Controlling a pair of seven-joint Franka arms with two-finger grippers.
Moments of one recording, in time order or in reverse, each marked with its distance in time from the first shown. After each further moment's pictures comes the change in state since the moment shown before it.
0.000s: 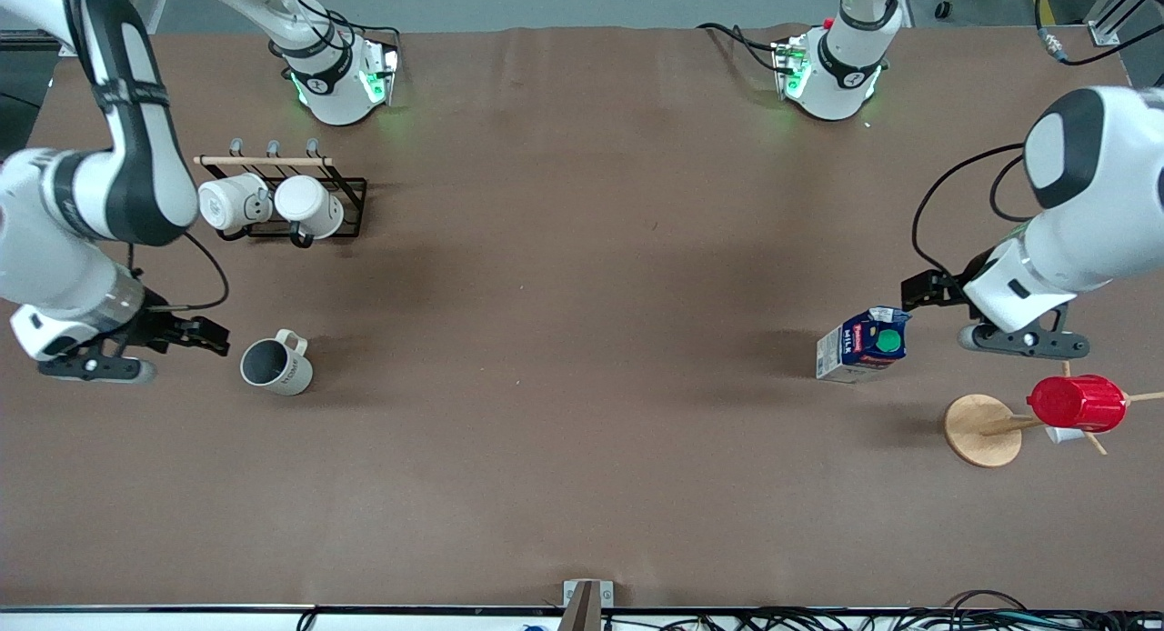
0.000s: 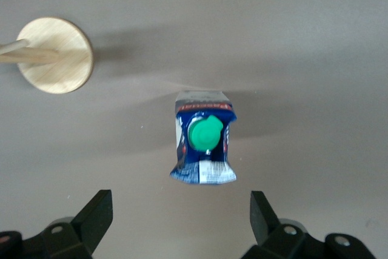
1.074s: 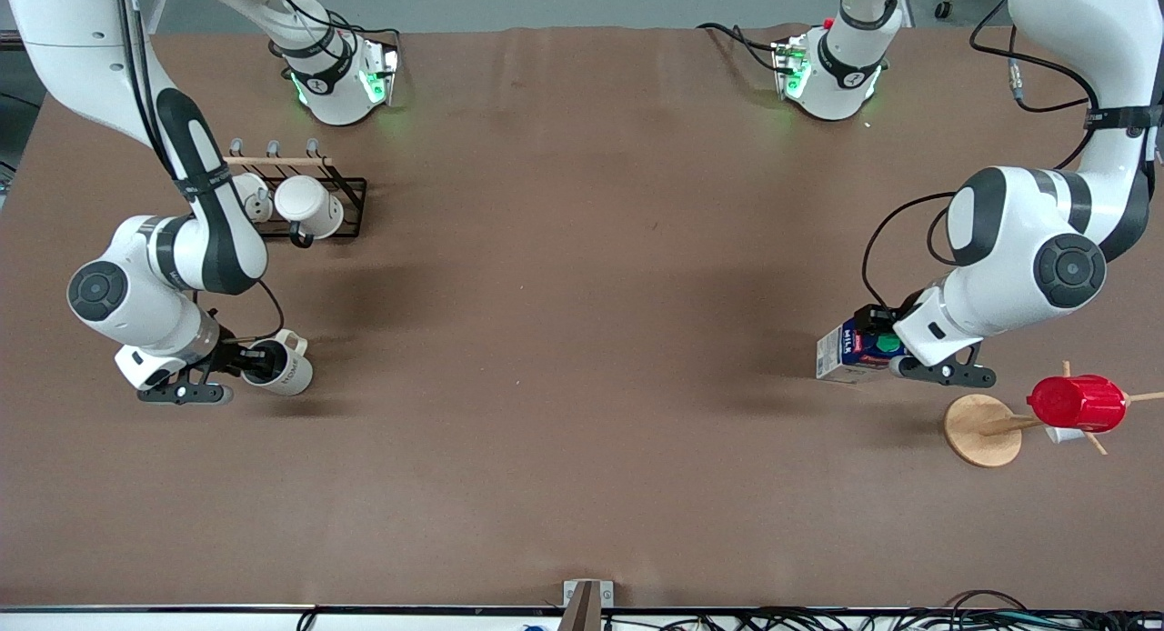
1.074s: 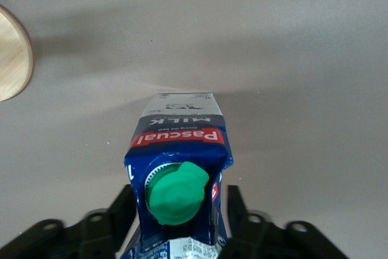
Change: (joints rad) left arm -0.026 0.120 -0.002 -0.069 0.000 0.132 0.000; right arm 0.005 0.192 0.002 -0.035 0.000 0.212 -0.037
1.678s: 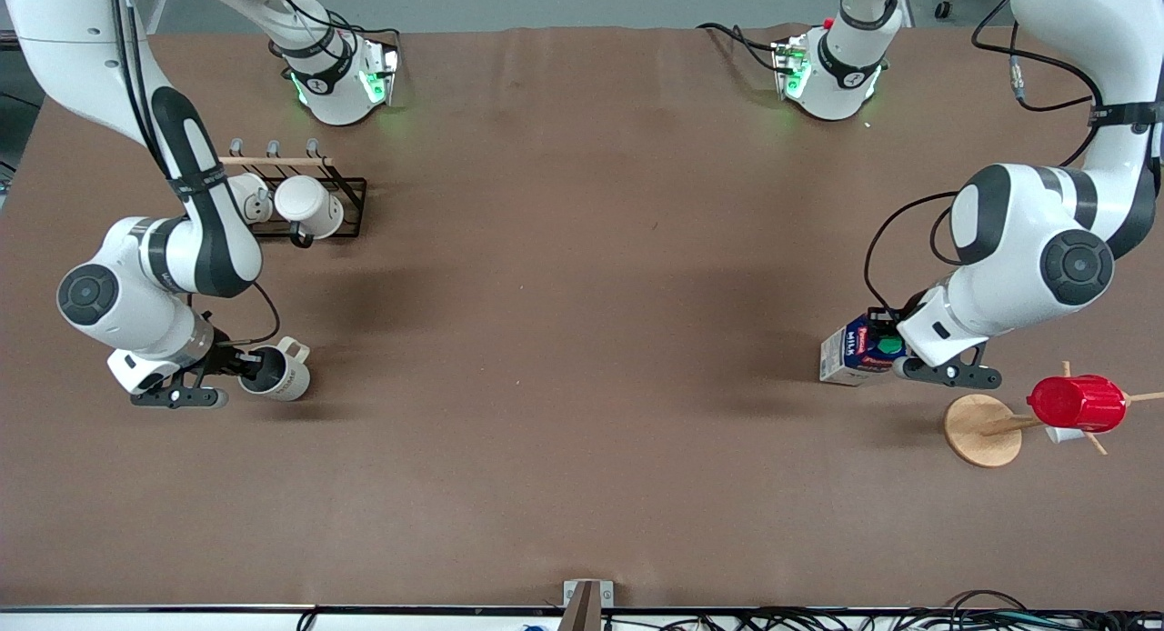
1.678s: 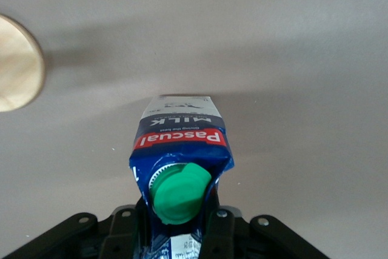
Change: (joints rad) left arm 0.000 -0.015 0.000 0.034 0.000 -0.015 0.000; right arm 0.003 -0.004 0.006 0.086 0.001 -0.134 0.000
